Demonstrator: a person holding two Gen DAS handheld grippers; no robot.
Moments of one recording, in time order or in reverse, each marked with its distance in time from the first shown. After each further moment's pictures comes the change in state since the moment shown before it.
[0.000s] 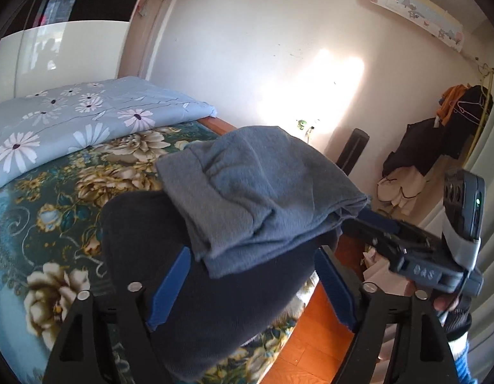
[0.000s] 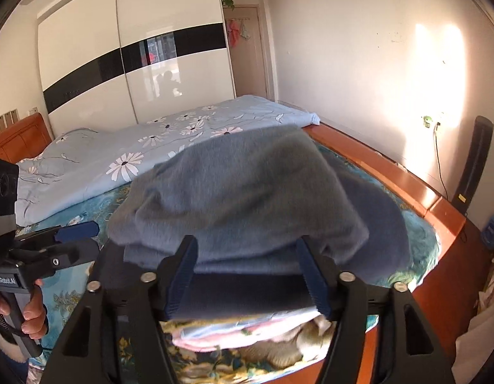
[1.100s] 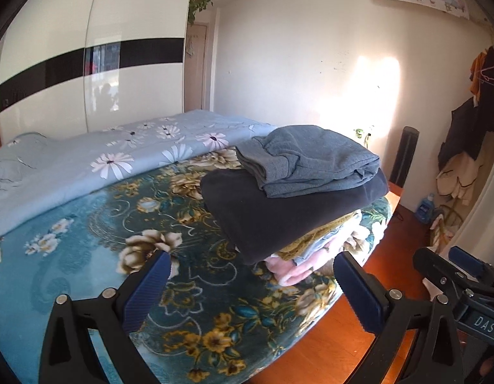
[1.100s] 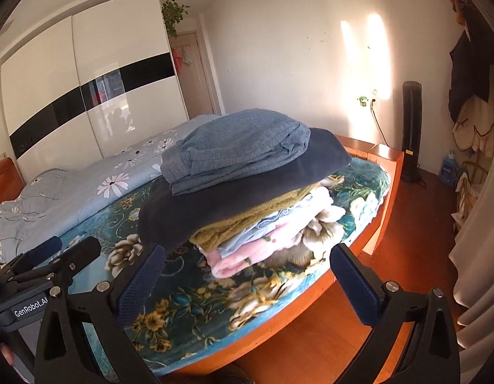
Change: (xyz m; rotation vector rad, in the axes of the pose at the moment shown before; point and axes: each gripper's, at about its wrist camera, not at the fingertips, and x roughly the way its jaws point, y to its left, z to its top) left arm -0.126 -0.048 -0.103 0.091 -0.123 0.366; right arm -0.137 0.086 -0.122 0.219 -0.110 -0.211
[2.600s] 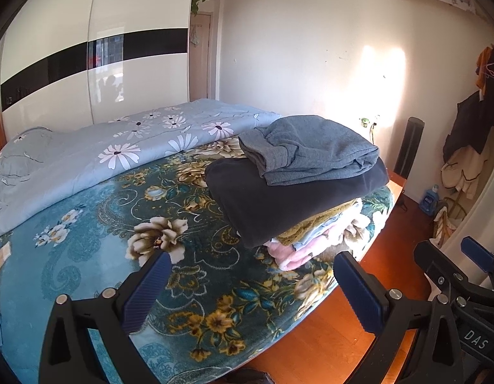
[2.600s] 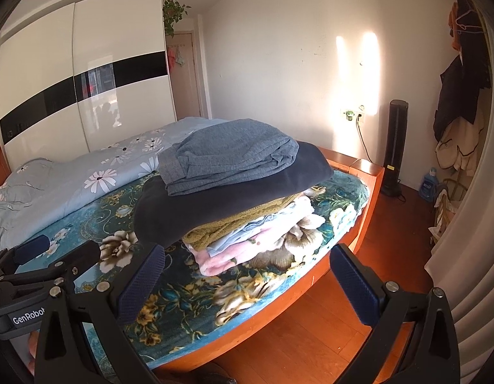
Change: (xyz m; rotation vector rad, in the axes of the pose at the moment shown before) left arm -0.020 -0.003 -0.004 0.010 0.066 0.011; right arm -0.030 0.021 0.001 -0.065 -0.024 -0.105
